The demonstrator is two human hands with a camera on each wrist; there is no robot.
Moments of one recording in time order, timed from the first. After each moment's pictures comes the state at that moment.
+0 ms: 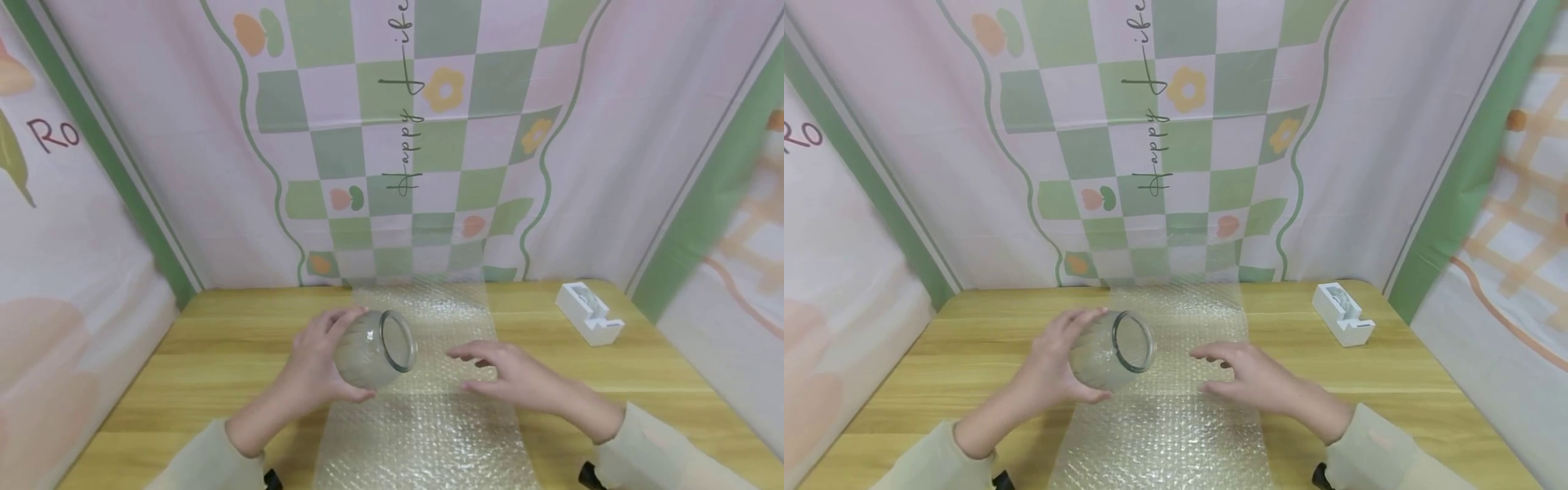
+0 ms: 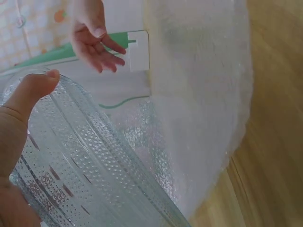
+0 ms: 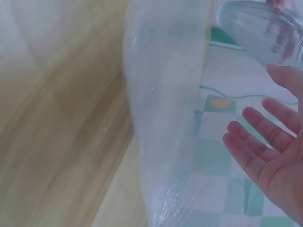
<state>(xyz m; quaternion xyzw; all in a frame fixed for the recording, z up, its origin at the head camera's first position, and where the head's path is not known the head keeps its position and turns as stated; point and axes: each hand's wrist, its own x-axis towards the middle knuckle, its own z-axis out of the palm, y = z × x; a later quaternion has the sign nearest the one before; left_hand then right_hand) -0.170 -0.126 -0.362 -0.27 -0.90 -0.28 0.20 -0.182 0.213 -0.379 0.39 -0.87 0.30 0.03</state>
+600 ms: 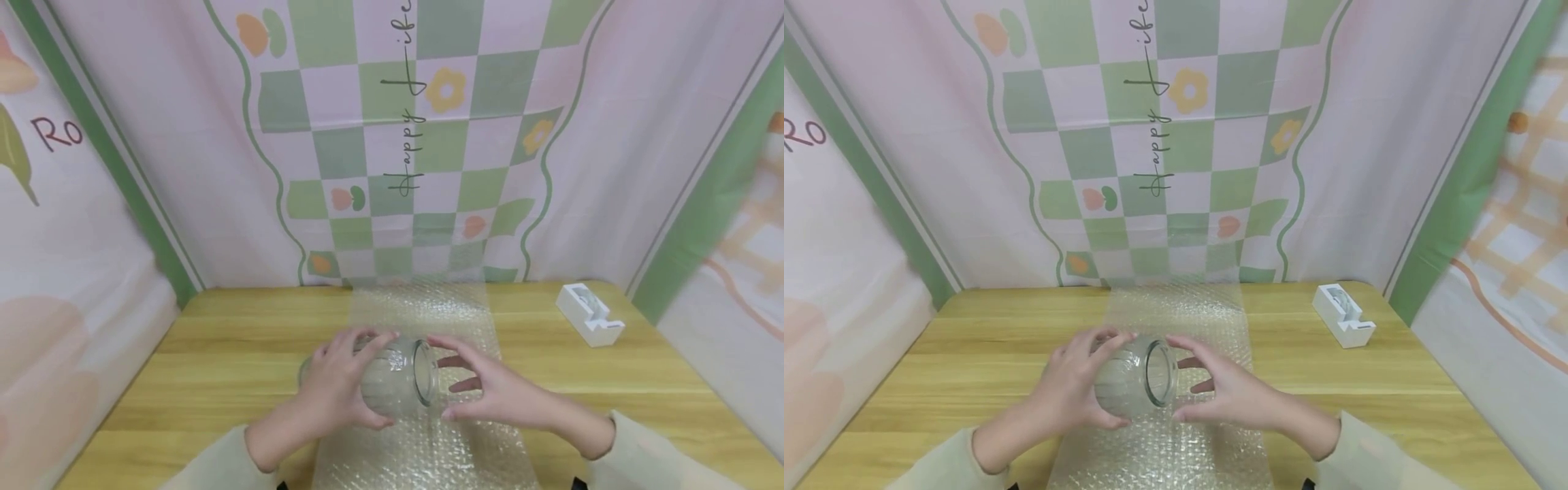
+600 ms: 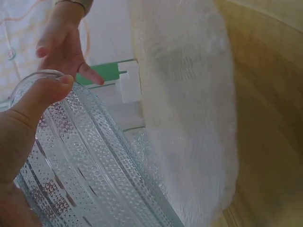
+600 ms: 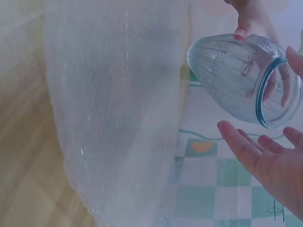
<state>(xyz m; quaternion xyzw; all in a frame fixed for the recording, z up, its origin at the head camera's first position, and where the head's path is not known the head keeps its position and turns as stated) -0.156 -0.103 -0.368 -0.31 -0.92 -0.18 0.16 -0.158 0.183 -0.366 0.37 -0.78 0.49 -0.11</state>
